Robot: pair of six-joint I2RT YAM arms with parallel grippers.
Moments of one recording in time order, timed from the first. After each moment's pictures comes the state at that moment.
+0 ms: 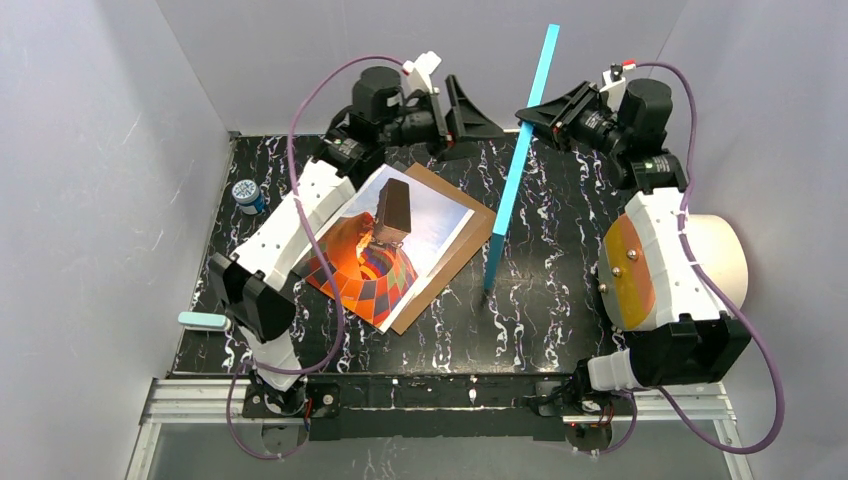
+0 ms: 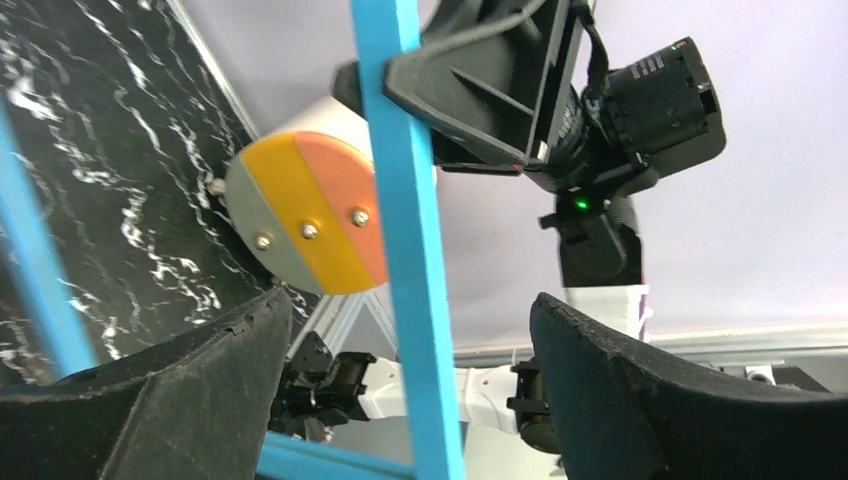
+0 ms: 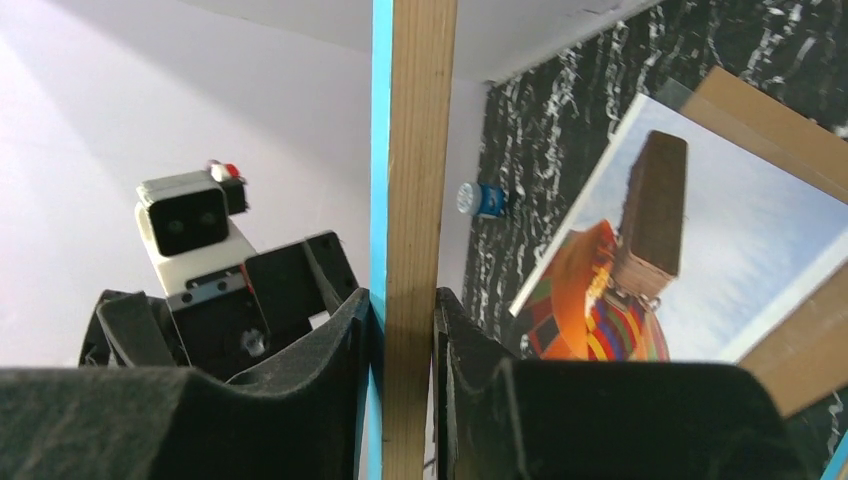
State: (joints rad) left arm -0.64 1.79 1.98 -0.35 0.65 -1.02; right arm 0.10 1.37 1.46 -0.20 -0.64 1.14
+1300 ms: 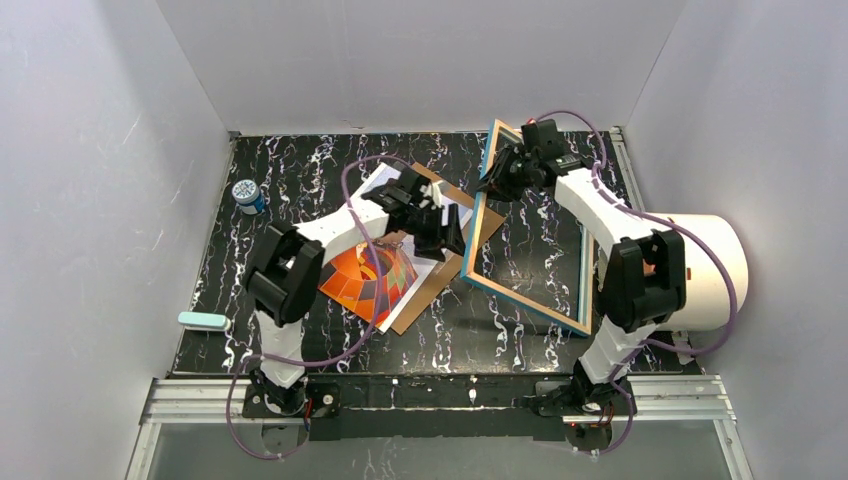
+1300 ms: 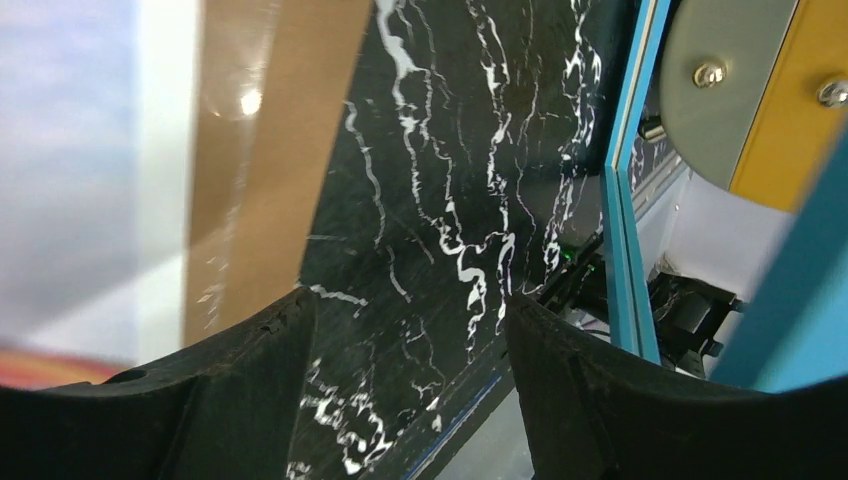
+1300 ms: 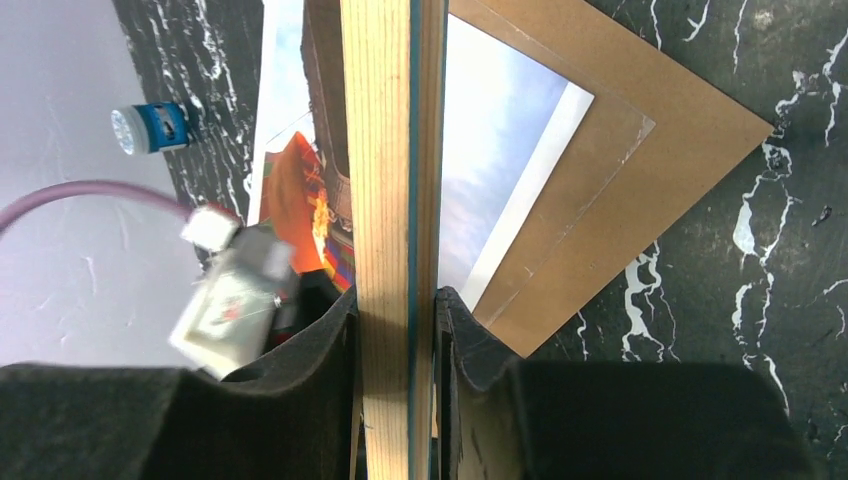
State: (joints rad) left arm -0.60 1.89 1.38 -0.46 0.52 -0.60; right arm 0.32 1.77 1.49 -0.54 -0.33 0.77
